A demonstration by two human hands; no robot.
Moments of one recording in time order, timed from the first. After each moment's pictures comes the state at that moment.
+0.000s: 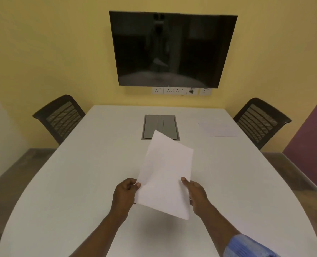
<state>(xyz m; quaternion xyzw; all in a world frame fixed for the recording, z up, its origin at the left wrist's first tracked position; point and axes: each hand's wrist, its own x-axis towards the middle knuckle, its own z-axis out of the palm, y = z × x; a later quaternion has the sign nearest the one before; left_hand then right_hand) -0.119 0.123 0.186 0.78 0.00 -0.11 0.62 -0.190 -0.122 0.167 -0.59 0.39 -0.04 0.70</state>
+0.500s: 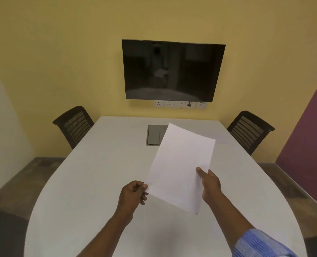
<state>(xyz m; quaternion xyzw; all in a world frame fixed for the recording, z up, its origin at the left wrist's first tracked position) -0.216 0.189 0.217 0.71 -0.05 -0.12 0.69 -0.279 -0.079 0.251 -0.51 0.38 -0.20 0.75</state>
